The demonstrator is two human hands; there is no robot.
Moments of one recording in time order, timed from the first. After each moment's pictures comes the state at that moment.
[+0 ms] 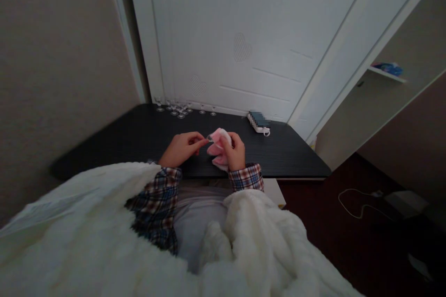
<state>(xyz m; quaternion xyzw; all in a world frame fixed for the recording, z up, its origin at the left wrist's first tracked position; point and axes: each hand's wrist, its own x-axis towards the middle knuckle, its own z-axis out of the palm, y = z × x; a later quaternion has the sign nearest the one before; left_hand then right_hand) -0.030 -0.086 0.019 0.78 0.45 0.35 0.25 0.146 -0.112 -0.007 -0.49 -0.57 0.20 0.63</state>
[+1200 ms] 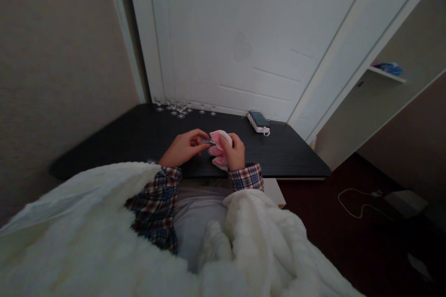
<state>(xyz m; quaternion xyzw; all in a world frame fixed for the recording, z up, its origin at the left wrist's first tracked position) -0.027 -0.083 0.013 0.77 0.38 0.39 0.32 0.147 -0.115 -0.005 -0.51 -0.57 0.19 0.61</state>
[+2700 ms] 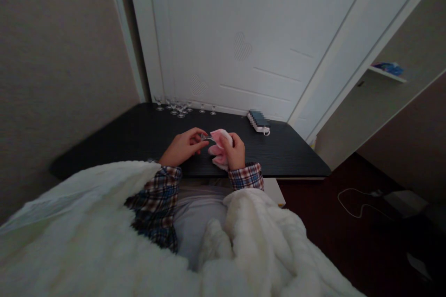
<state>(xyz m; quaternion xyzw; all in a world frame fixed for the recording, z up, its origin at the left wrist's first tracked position) -0.029 -0.082 0.012 0.78 0.40 0.38 0.30 0.147 -0.110 -0.010 -0.51 -0.56 0.20 0.62</state>
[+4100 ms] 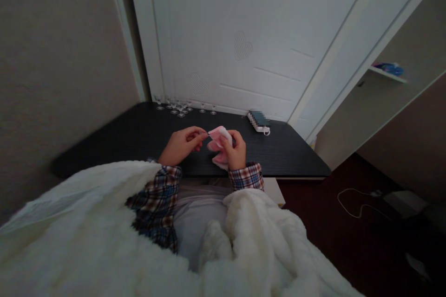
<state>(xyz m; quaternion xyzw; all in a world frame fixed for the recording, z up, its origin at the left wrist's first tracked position) -0.026 -0.092 0.025 0.74 0.41 0.43 0.33 0.146 -0.116 -0.003 -0.46 -0.58 0.18 0.65</state>
